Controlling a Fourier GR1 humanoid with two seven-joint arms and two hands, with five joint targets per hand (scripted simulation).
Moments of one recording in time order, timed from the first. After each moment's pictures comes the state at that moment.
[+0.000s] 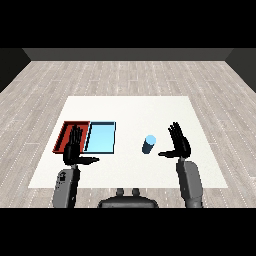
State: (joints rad) left arm -0.01 0.06 0.07 -1.67 0.11 -0.11 -0.35; right arm -0.14 -0.11 -0.13 -1.47 -0.25 0.24 -0.19
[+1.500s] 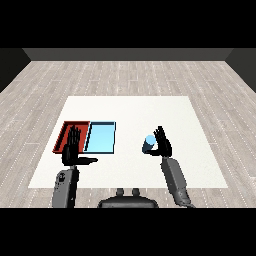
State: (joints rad) left arm 0.00 0.06 0.09 -1.66 0.13 -0.12 -0.37; right arm -0.24 0.00 -0.05 -1.14 -0.30 0.16 -0.32
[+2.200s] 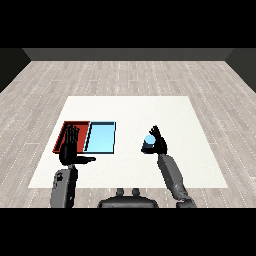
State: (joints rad) left arm -0.01 0.07 0.11 -1.68 0.16 -0.13 -0.34; right arm -0.34 -0.01 -0.01 -0.96 -0.33 0.13 -0.37
